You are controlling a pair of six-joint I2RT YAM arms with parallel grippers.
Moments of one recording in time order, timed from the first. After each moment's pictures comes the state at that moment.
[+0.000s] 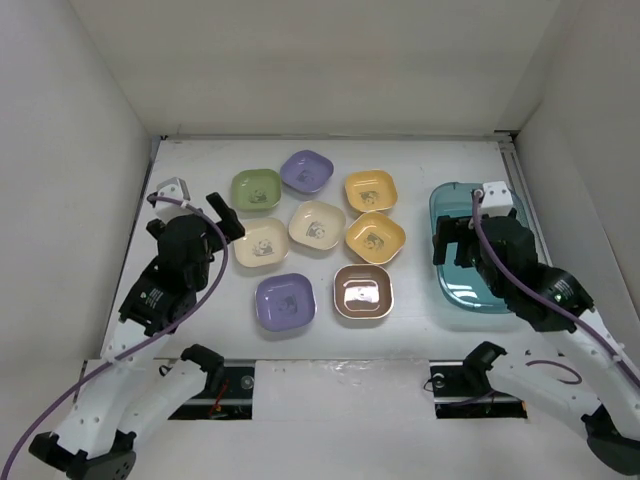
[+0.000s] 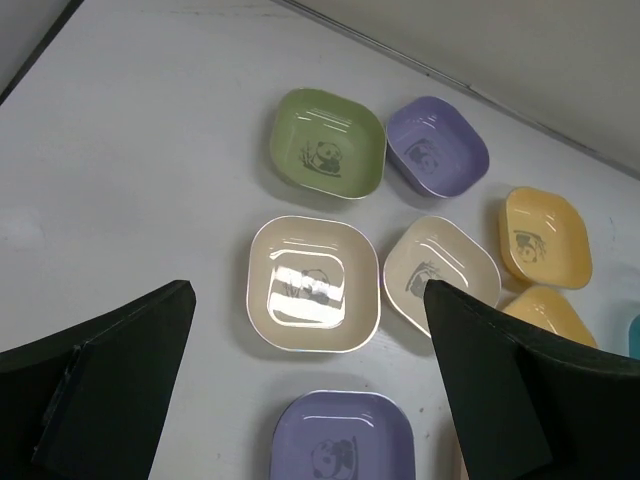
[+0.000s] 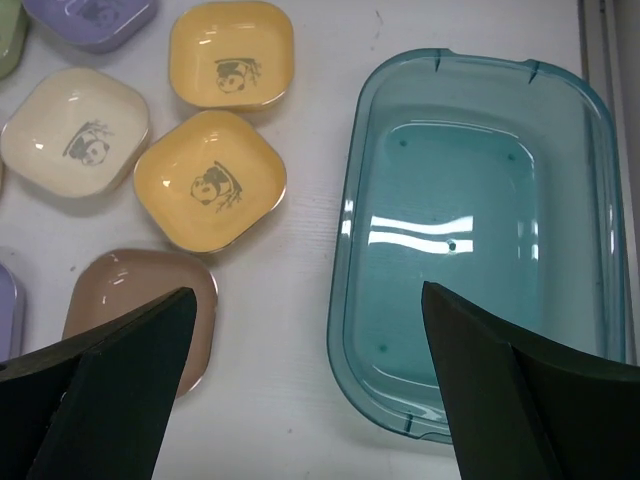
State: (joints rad) left arm -0.46 0.71 0.95 -0.60 -0.55 -0.53; right arm 0.65 0.75 1.10 -0.83 0.52 0.24
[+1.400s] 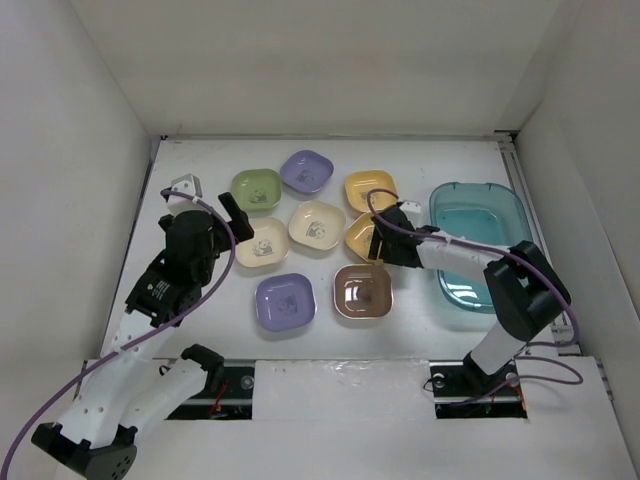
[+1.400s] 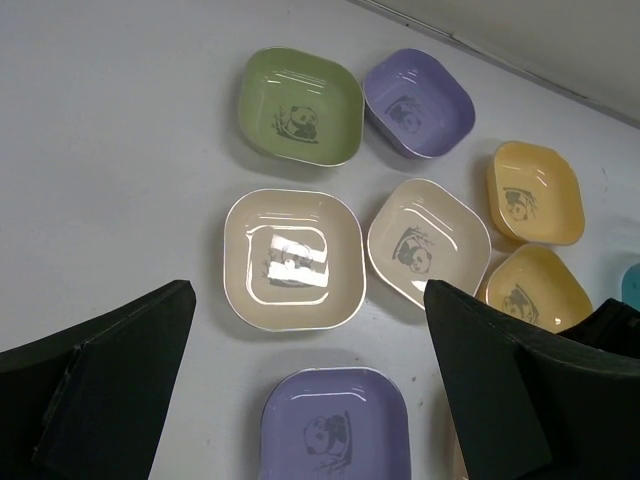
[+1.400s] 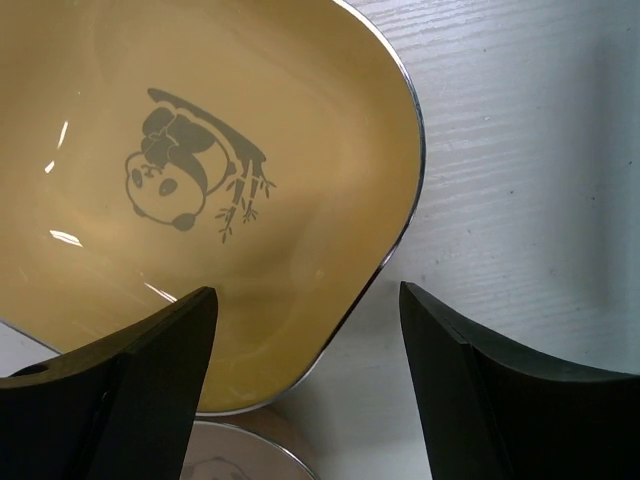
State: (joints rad) left arm -0.46 0.76 0.95 -0.60 -0.46 -0.53; right arm 0.60 1.64 0.93 -0.34 0.40 0.71
